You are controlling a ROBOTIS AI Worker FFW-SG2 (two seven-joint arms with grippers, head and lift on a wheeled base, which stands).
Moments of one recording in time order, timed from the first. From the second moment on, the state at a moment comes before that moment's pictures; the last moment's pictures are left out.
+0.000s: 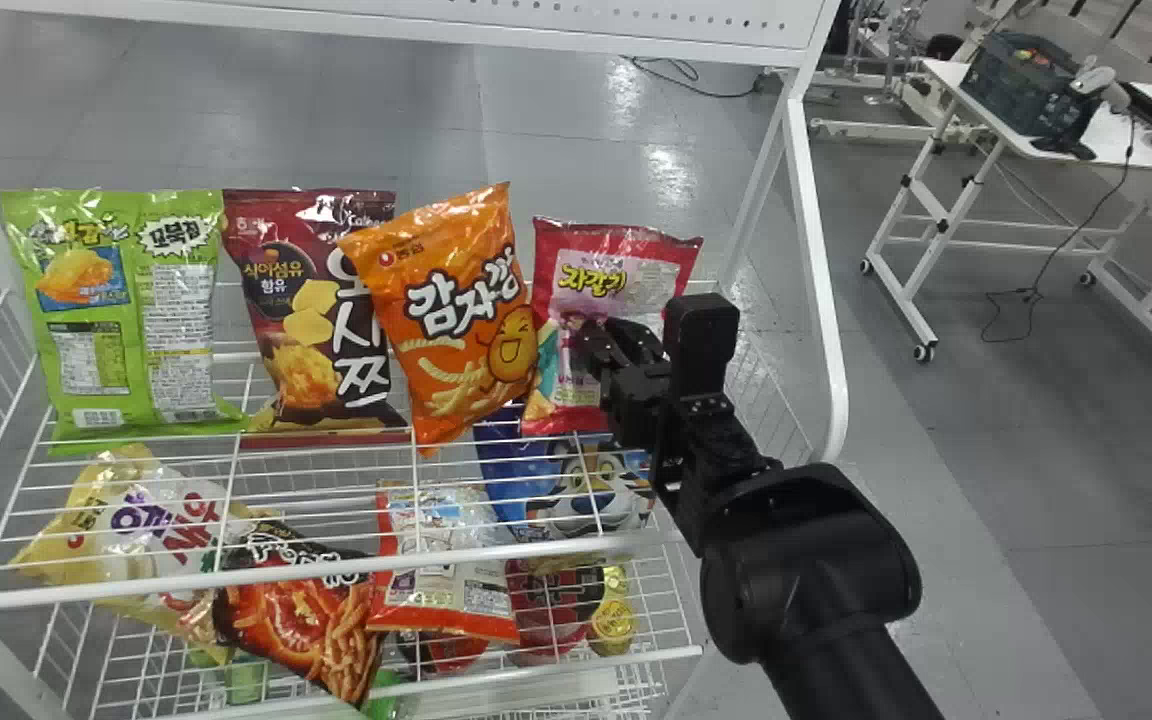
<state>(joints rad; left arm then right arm) 0.63 0.14 0.06 -2.07 0.64 1.28 -0.91 -0.19 -0.12 0.19 -1.38 -0.14 0.18 -0.01</state>
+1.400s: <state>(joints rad) 0.67 0.13 0.06 -2.18 0.64 1.28 -0.90 0.39 -0.28 0.07 -2.32 -0.29 0.51 -0.08</state>
